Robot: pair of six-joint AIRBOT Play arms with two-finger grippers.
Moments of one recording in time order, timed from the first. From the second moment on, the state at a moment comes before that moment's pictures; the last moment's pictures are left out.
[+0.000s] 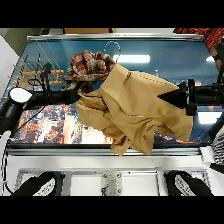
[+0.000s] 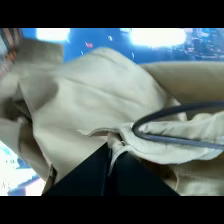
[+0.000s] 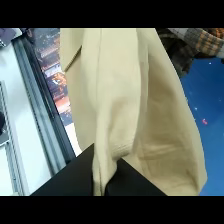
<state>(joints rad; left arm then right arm) -0.02 -1.11 1.02 0.80 -1.00 -1.33 -0.27 -0.97 1.17 -0.37 1.60 0.52</state>
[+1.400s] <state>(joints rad) -0.05 -0.95 1.26 1.09 -1.08 -1.40 -0.27 -0.94 1.17 -0.41 1.51 0.62</state>
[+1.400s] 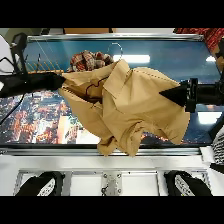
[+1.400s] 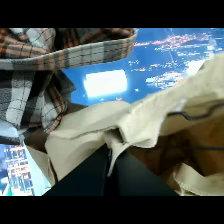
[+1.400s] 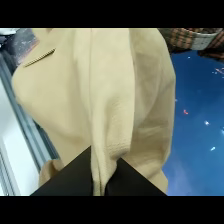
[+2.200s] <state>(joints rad) -0.70 -0.63 1.21 1.51 -1.00 -1.76 -0.22 -0.87 1.17 -0.30 1.21 0.66</state>
